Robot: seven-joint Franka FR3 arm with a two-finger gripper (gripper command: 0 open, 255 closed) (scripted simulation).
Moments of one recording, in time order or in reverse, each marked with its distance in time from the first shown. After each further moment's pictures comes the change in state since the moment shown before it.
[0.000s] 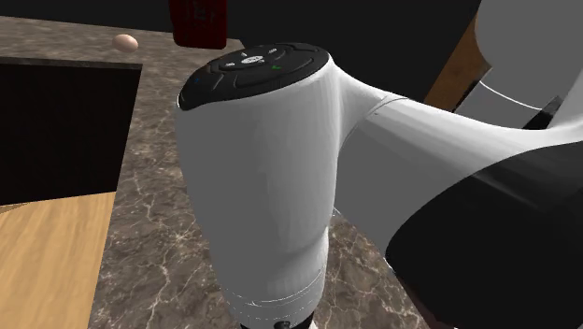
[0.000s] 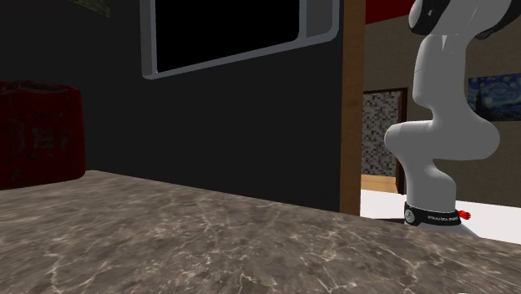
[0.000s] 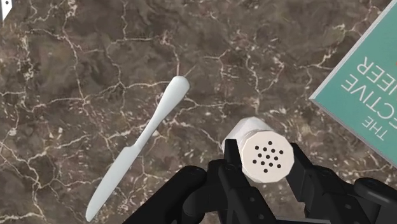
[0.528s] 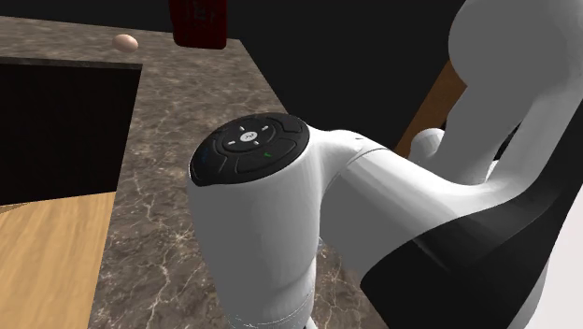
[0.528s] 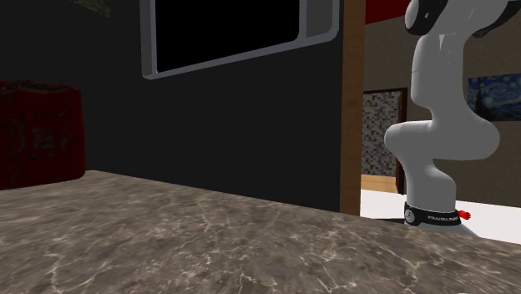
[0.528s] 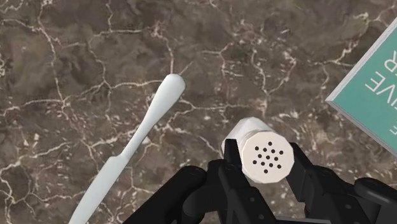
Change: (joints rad) arm 0.006 0.070 0.016 -0.061 -0.040 0.115 0.020
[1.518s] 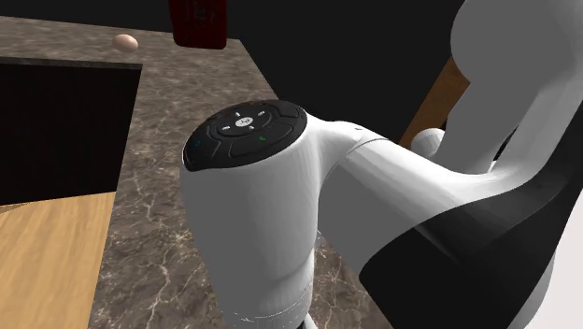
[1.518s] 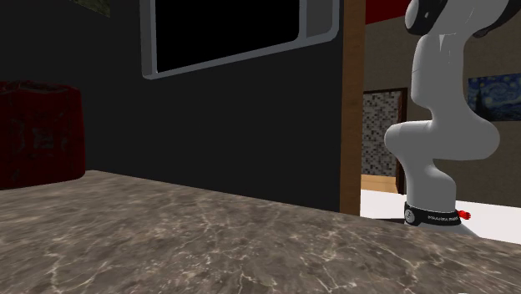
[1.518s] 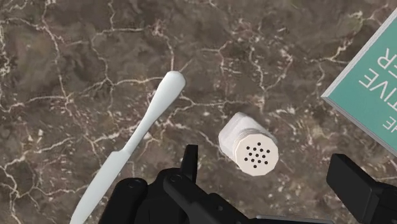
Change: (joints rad) arm -0.005 -0.008 -0.004 0.017 0.002 -0.023 -0.005
